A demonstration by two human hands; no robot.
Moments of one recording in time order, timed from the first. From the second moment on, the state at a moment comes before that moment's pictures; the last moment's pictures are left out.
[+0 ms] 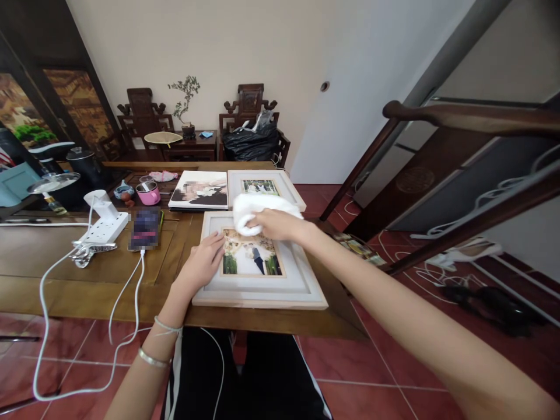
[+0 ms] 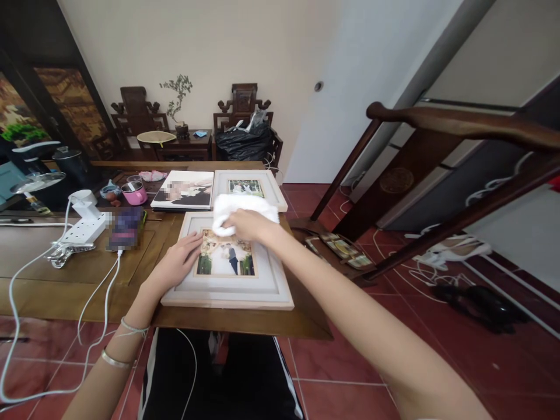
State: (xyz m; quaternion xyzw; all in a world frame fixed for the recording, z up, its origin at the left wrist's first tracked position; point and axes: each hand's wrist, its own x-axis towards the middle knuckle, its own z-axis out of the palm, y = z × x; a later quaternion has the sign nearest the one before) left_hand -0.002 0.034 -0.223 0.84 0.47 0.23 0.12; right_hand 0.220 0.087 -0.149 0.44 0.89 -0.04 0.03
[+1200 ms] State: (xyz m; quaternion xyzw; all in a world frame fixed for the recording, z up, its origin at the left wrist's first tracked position) left_hand -0.002 0.031 -0.214 0.77 0.50 0.34 0.20; right_hand 0.173 -0.008 -0.171 0.33 0.93 -0.17 -0.02
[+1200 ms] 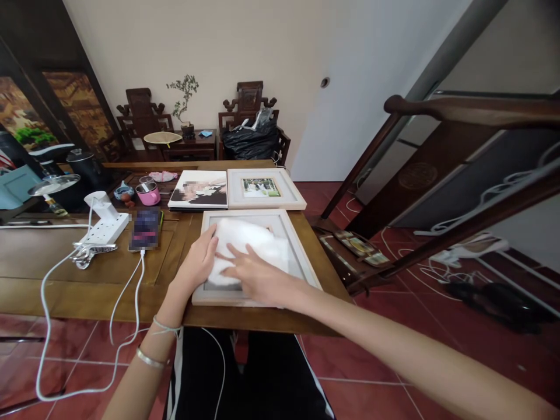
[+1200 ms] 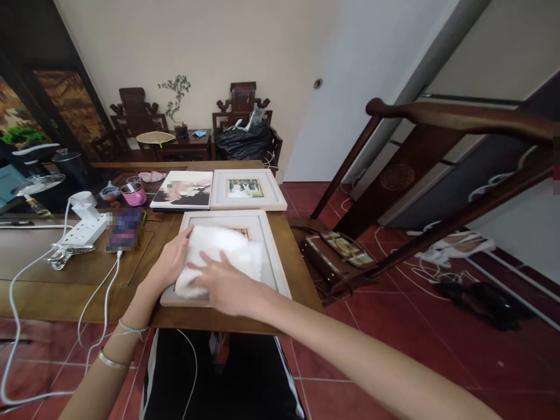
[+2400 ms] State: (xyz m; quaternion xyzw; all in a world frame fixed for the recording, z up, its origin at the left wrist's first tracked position) left_hand -0.012 0.033 -0.221 0.58 0.59 0.41 0.39; right_hand 0.201 -0.057 -0.173 0.36 0.90 -0.20 -0.12
